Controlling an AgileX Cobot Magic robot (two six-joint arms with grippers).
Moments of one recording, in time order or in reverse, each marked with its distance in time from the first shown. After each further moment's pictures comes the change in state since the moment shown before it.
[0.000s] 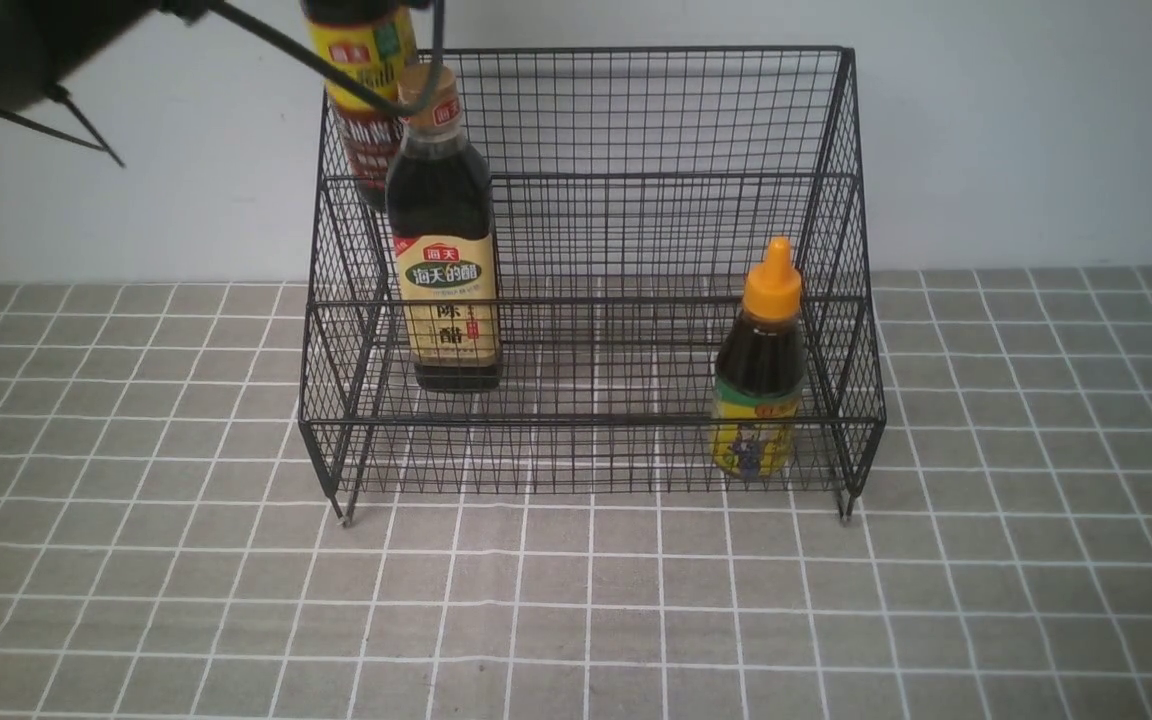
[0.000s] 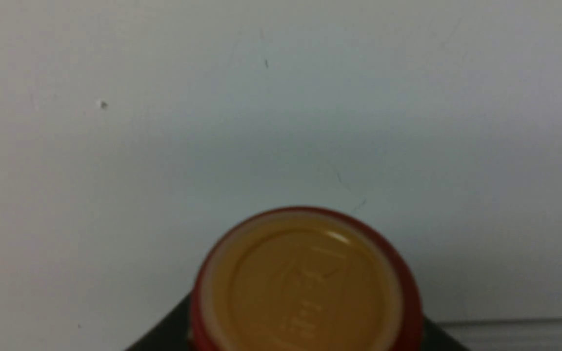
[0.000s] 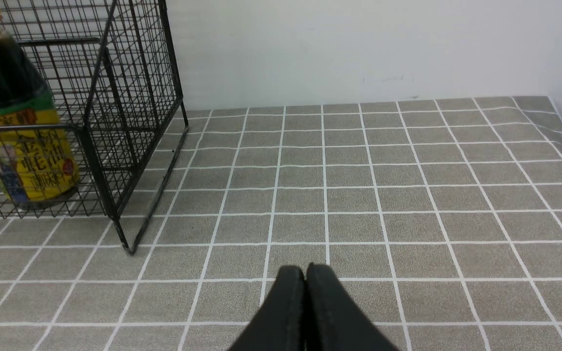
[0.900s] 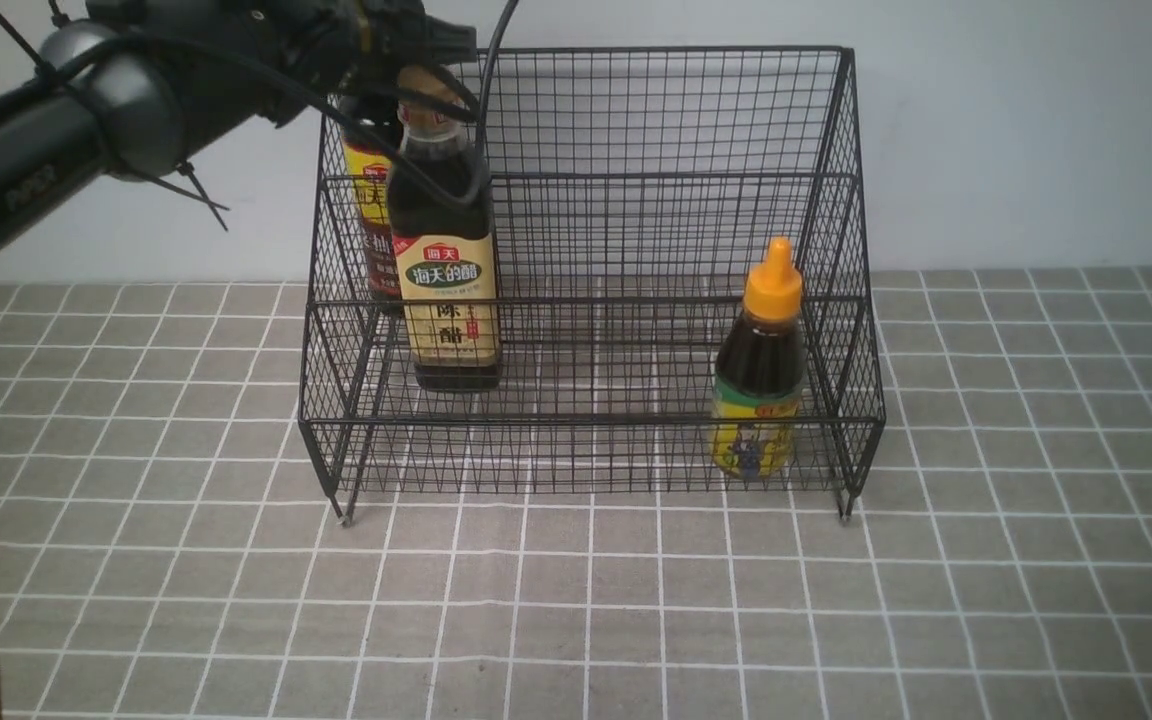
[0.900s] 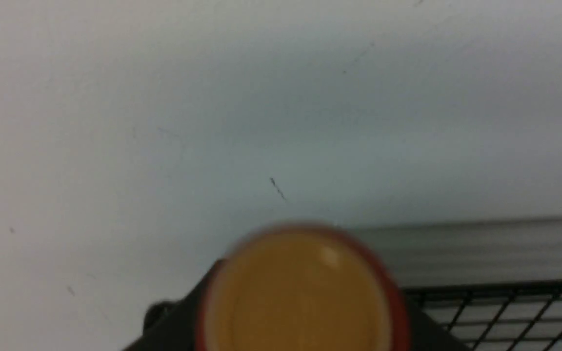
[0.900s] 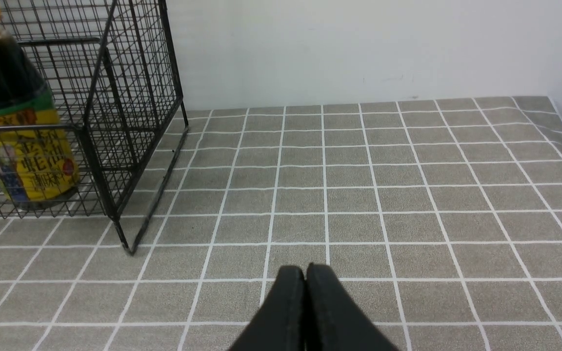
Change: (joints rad) right arm 0.000 0.000 0.000 0.000 0.000 0.000; left arm 0.000 0.144 -0.002 0.024 0.013 0.000
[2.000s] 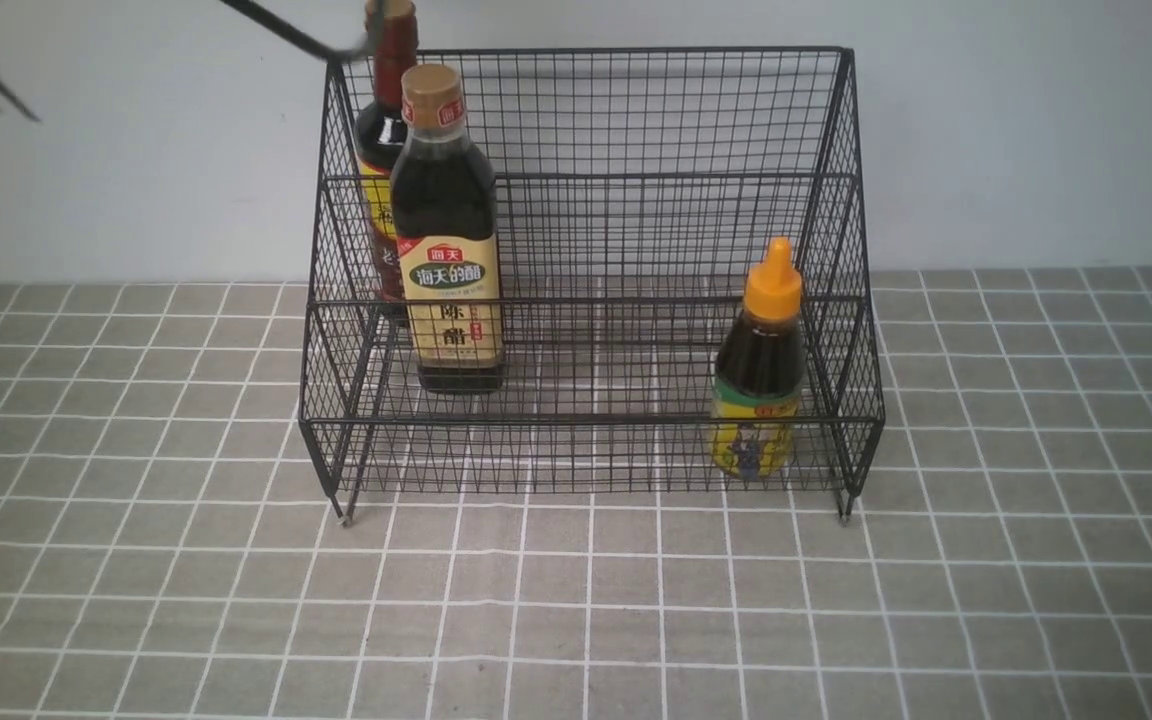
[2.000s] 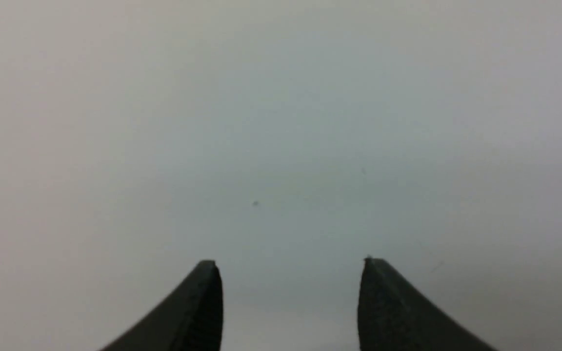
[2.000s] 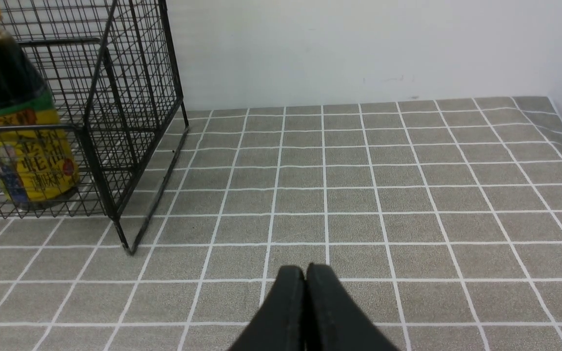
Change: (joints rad) right arm 0.000 0.000 0.000 0.000 0.000 0.000; left arm 0.000 -0.300 -0.018 0.113 0.156 0.002
